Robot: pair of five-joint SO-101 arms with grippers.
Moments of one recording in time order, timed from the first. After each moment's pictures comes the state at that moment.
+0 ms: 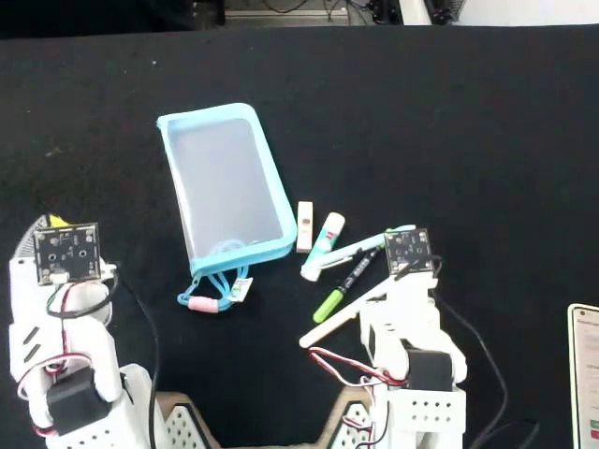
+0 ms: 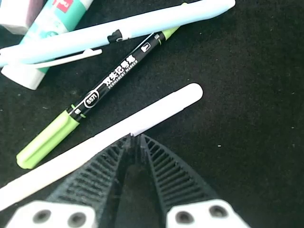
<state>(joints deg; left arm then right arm) -28.2 -104.7 74.0 51.4 -23.0 3.7 -103.1 96.6 74.2 5.0</state>
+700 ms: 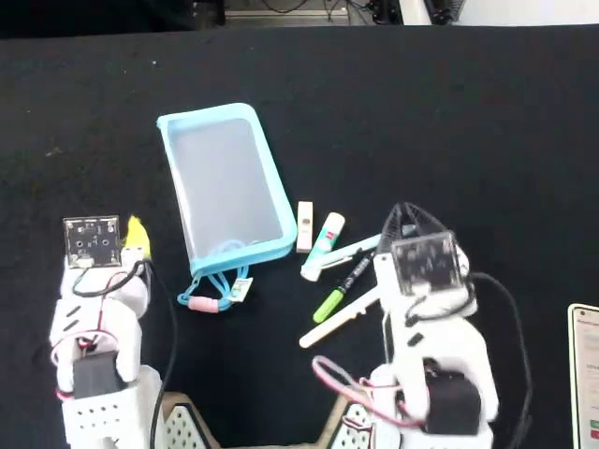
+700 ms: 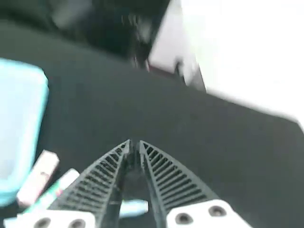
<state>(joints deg) -15.8 -104.2 90.6 44.0 -7.9 1.8 -103.1 71.7 54.8 20.0</state>
